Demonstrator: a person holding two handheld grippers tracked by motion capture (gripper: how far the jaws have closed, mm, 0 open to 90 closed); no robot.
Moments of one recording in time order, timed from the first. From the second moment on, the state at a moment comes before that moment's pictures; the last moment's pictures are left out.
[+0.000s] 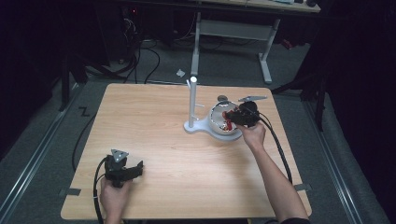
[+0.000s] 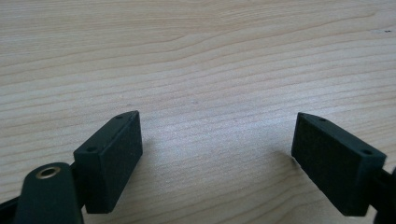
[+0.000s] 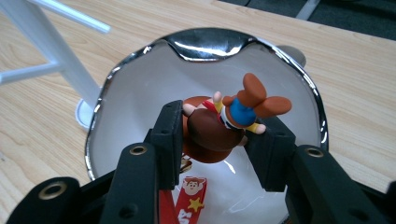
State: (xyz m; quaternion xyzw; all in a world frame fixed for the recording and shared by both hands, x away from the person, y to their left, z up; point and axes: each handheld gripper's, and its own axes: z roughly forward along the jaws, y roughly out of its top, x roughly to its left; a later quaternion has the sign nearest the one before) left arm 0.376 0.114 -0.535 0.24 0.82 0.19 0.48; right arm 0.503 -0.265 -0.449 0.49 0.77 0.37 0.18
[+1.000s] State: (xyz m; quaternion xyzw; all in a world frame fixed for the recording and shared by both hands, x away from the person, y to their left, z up) left arm 0.376 0.115 -0.535 0.24 0.82 0.19 0.48; right arm 0.507 -0.265 -0.453 0.51 0.75 0.37 0.19
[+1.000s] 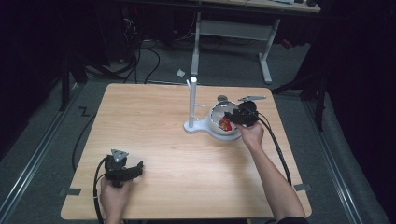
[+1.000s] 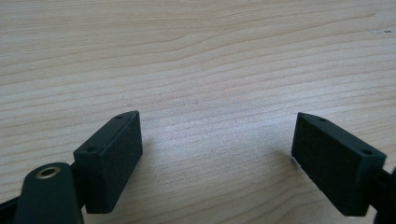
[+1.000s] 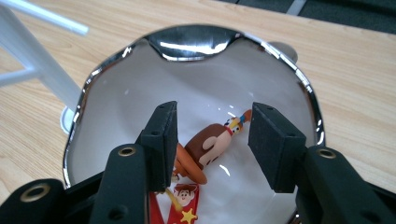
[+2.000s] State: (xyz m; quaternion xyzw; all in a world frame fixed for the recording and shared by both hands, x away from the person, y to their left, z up) left arm 0.376 0.113 -0.536 0.24 0.82 0.20 0.48; right arm 0.479 -0.297 -0.422 0.50 0.73 0.42 0.21
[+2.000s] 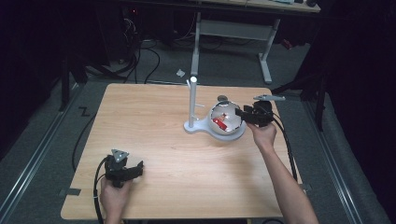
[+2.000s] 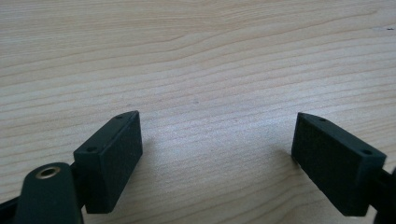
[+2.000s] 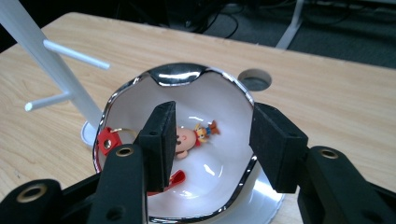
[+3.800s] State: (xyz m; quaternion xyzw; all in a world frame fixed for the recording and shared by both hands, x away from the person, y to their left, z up) left arm 0.376 0.112 -0.536 0.24 0.82 0.20 0.48; right arm 0.374 -0.371 -0.376 0.50 0.69 0.48 0.23
